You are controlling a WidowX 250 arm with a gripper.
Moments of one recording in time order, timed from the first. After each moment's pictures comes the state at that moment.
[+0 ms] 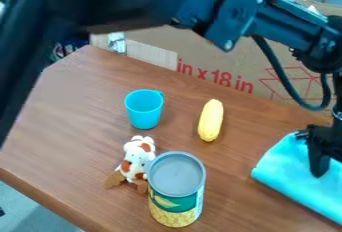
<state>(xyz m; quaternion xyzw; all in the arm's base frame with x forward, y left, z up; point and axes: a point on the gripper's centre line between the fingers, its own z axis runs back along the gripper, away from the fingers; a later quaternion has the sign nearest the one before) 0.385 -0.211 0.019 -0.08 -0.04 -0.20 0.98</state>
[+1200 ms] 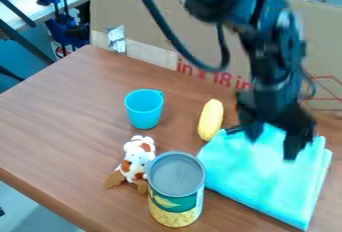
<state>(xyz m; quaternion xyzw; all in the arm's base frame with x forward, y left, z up) 0.340 -0.150 0.093 -0.08 -0.17 -0.15 0.97</state>
